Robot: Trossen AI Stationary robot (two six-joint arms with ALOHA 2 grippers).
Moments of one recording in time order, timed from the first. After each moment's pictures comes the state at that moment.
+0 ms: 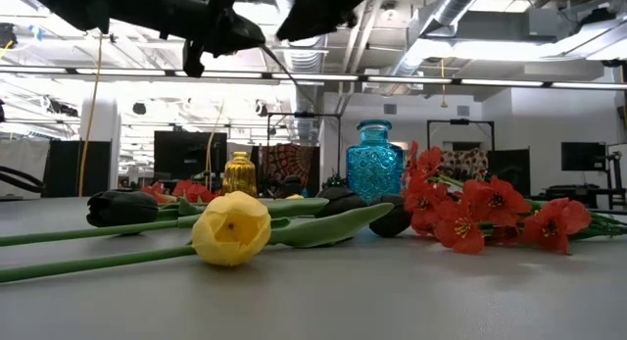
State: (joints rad) left arm 0.07 1.11 0.53 0.65 -0.57 -0.28; right arm 0.00 1.72 1.48 -0.16 0.50 -0.16
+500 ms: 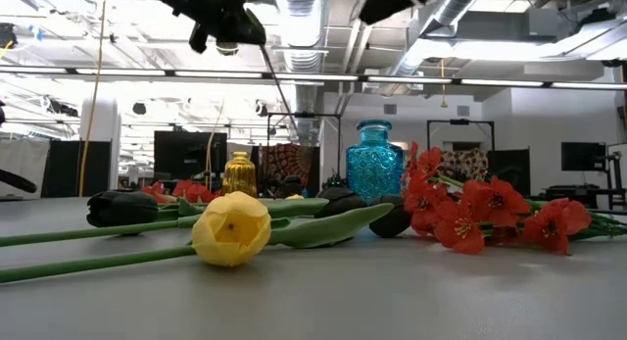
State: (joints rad) left arm 0.30 1.08 0.87 0.02 -0.38 -0.12; right arm -0.02 1.42 1.48 -0.70 0.52 0.03
